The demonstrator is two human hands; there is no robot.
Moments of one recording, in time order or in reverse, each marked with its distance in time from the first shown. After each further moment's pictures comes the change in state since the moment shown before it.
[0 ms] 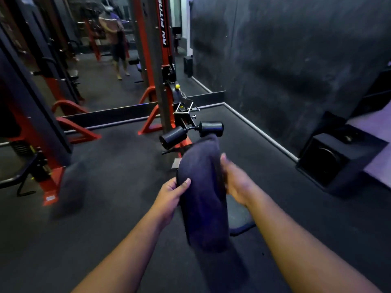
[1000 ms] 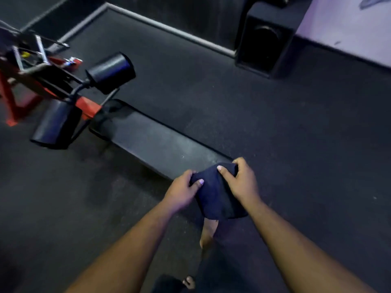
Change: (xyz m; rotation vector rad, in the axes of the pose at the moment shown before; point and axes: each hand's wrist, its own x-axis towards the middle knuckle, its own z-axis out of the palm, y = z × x) left_hand 0.350 -0.225 0.077 1.161 -0.699 -0.240; right_hand 0.200 0.216 -0.210 -0.525 0.998 0.242
